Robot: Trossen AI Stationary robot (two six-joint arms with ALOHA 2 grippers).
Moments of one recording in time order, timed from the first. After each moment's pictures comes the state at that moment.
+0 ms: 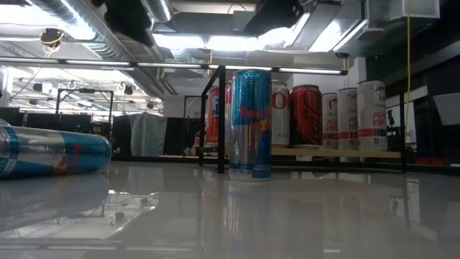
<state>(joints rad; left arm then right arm) -0.26 1.15 1.02 -0.73 -0.40 -0.43 0.31 1.59 1.28 -0.41 0.16 0.10</state>
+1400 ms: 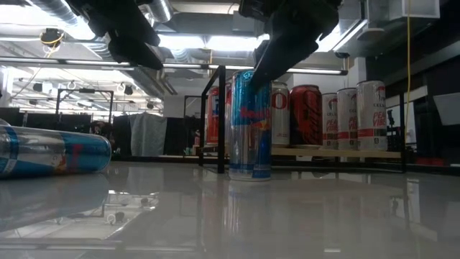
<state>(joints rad) -0.26 1.12 0.76 -0.31 -0.32 -0.43 0.22 1.74 1.28 -0.47 0.14 0.05</state>
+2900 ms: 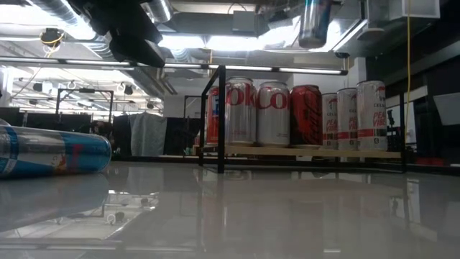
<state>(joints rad) -0.26 1.12 0.76 -0.29 -0.32 -0.44 -0.08 1.31 1.78 -1.25 0.16 -0.14</state>
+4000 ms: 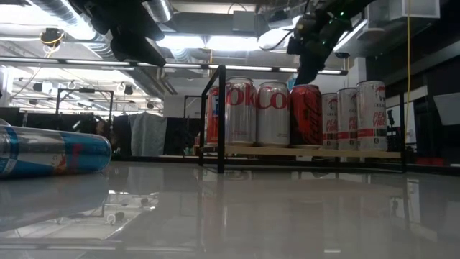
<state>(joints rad) -0.26 1.12 0.76 -0.28 -0.32 -0.44 -0.82 1.60 1.54 -0.98 -0.36 -0.58</state>
